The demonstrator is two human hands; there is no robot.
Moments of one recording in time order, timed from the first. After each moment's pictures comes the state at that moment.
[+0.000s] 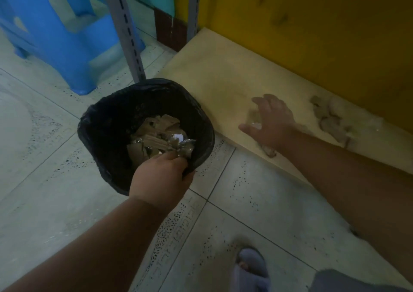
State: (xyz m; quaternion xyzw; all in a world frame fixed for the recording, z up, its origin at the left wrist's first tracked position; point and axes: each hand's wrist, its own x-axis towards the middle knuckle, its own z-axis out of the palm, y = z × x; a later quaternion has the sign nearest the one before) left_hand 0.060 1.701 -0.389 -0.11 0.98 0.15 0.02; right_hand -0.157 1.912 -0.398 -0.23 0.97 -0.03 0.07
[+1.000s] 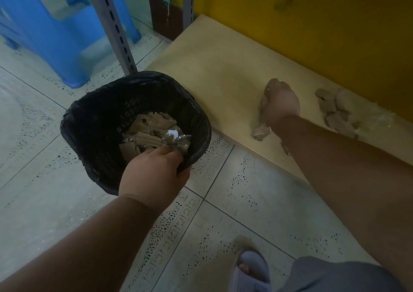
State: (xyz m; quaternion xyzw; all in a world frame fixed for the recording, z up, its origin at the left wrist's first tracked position) left_hand 0.049 1.706 -0.400 -0.08 0.99 0.14 -0.05; right_hand -0.205 1.910 -0.419 -0.14 0.98 -0.11 -0.03
